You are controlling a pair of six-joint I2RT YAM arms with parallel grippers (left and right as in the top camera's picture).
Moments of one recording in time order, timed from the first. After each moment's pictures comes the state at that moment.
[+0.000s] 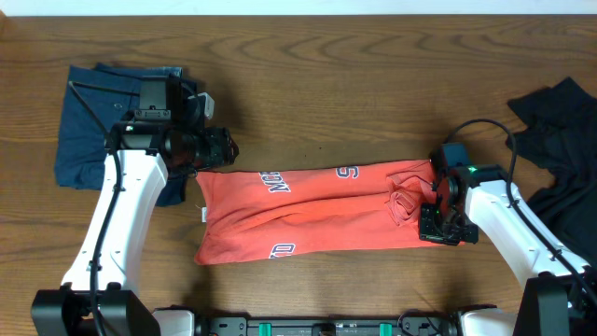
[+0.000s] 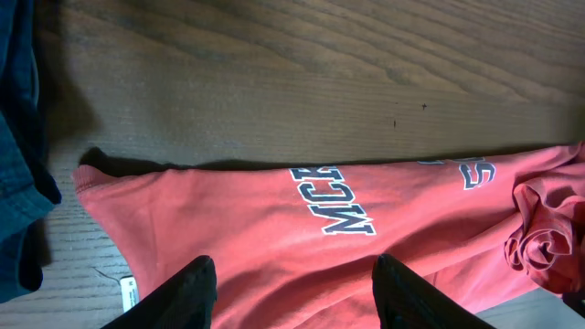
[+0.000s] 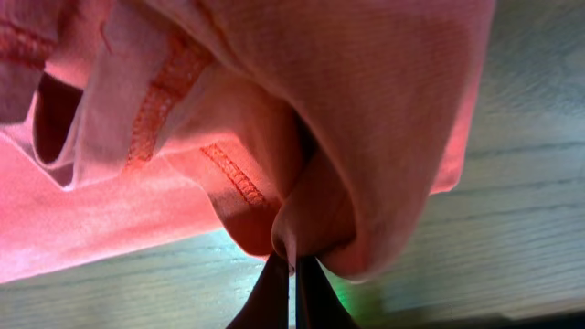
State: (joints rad) left arm -0.02 1.48 1.18 -0.91 0.36 -0.20; right arm 0.15 1.47 0.80 -1.04 0.02 0.33
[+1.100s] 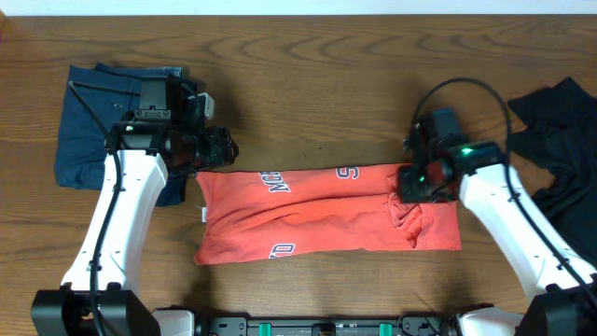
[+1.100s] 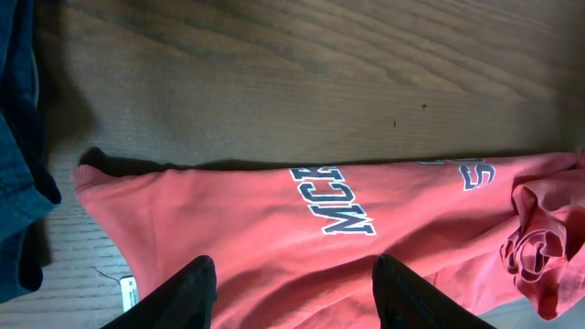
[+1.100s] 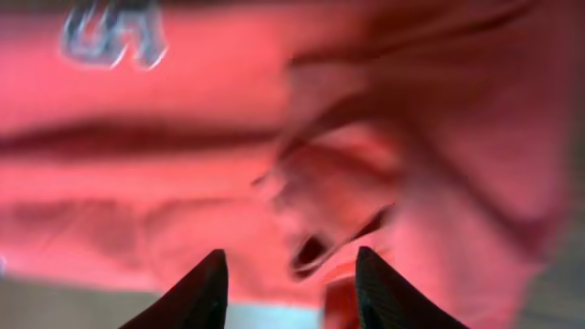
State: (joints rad) left arm -0.02 1.48 1.18 -0.91 0.36 -0.20; right arm 0.23 1.47 1.02 -0.94 -0.09 0.24
